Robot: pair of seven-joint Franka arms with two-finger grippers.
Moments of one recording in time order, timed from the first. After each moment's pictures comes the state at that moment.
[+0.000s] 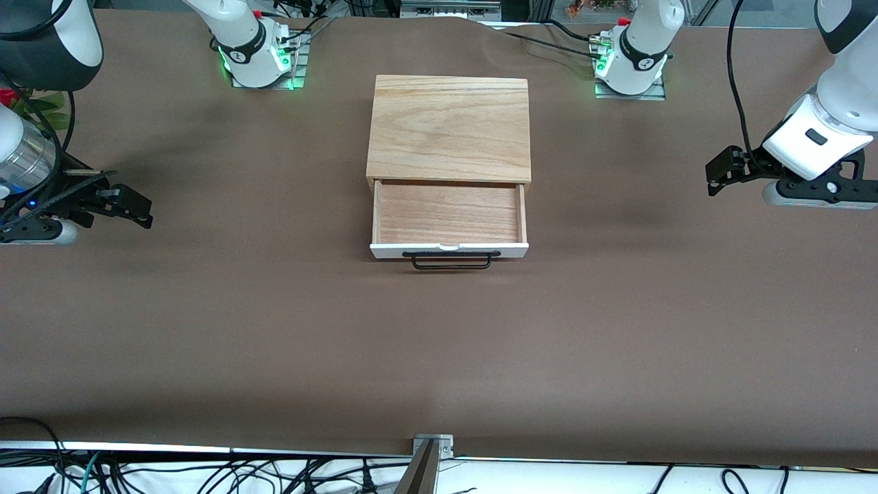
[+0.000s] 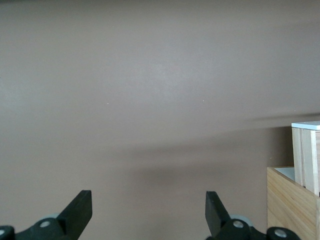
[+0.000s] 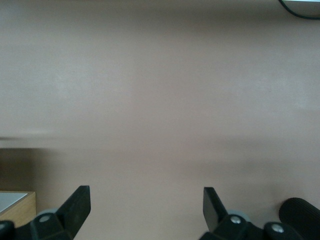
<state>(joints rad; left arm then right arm) -0.02 0.02 -0.08 -1.65 0.06 1.68 -0.05 0.09 0.16 -0.04 -1.54 -0.02 1.76 0.05</state>
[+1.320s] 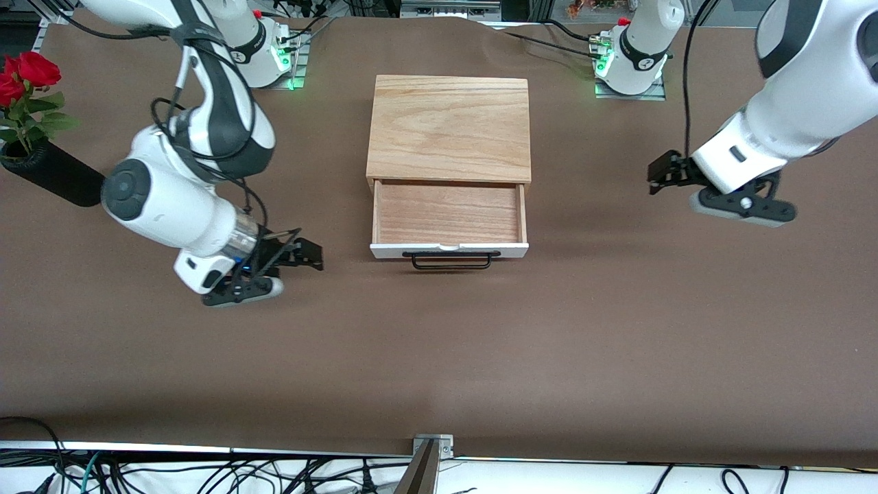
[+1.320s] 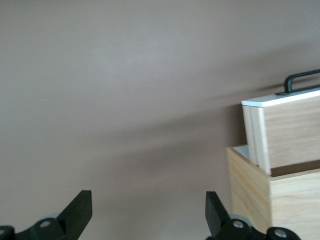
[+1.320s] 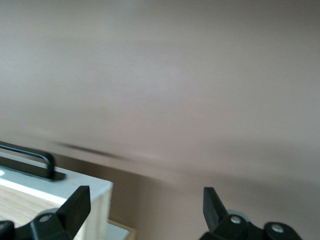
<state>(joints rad) -0.09 0.13 -0.13 -1.64 -0.08 1.68 -0.03 0.34 0.48 0.01 -1.51 0.30 2.11 0.06</state>
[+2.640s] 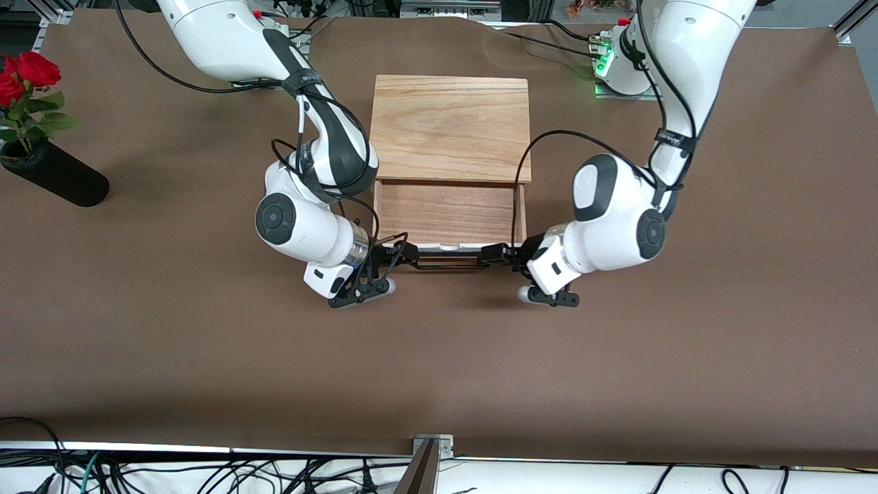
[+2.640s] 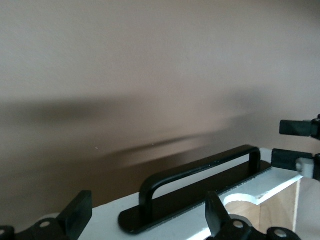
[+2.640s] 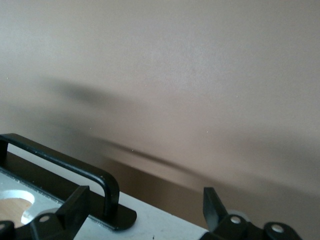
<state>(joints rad) -0.33 0.62 -0.14 -1.56 -0.64 2.20 -0.03 0.50 0.70 0.02 -1.40 0.43 2.20 0.06</state>
